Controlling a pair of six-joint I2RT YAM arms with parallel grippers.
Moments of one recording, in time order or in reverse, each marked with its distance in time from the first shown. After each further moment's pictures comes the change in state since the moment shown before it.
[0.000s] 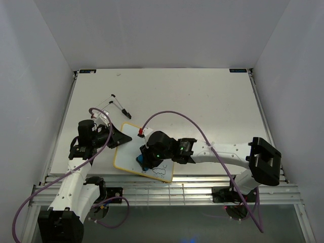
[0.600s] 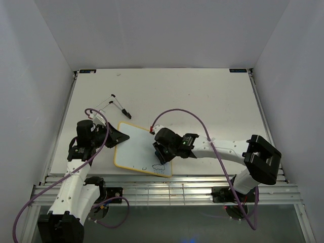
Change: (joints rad) left arm 0.003 -0.028 0.016 -0.037 -0.107 -0.069; right arm -0.118 -0.001 -0.075 -0.181 0.151 -0.068
